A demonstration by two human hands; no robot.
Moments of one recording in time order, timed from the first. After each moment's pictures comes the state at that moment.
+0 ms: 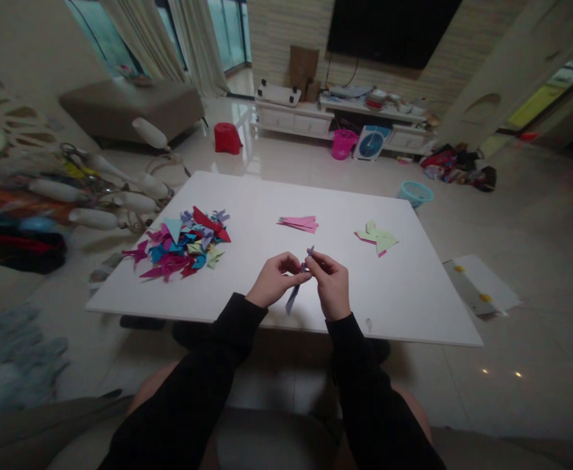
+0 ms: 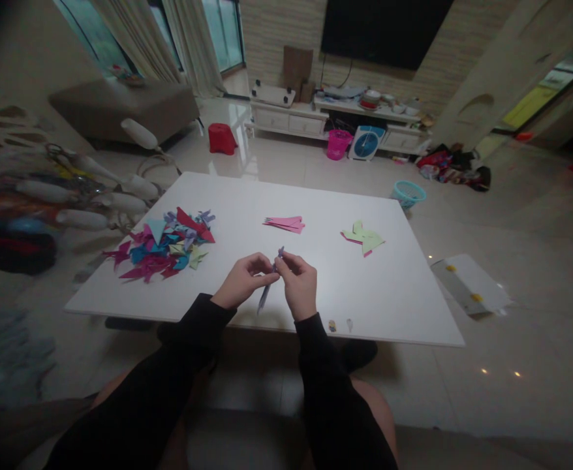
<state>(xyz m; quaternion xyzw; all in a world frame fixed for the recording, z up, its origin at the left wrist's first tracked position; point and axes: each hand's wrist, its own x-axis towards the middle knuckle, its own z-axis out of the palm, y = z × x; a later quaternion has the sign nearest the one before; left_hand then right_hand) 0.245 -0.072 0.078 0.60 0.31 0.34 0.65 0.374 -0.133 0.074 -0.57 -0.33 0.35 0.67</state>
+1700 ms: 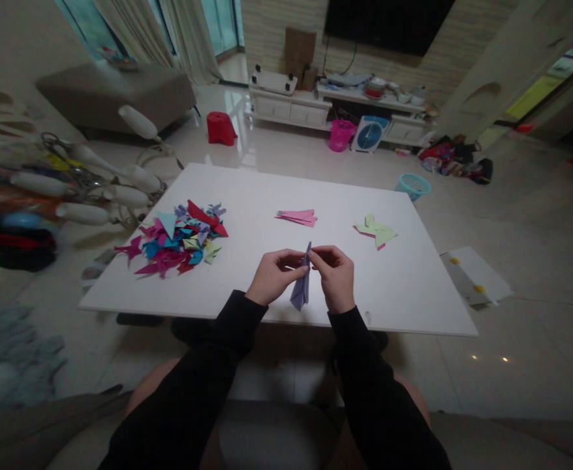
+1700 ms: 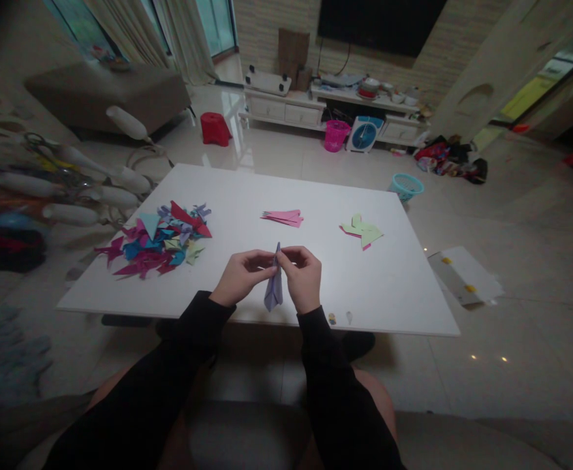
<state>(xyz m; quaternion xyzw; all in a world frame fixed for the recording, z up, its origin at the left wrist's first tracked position) 0.245 -0.075 0.072 0.57 0.31 0.37 0.66 0.375 -0.134 0.084 -0.59 -0.35 0.30 0.66</state>
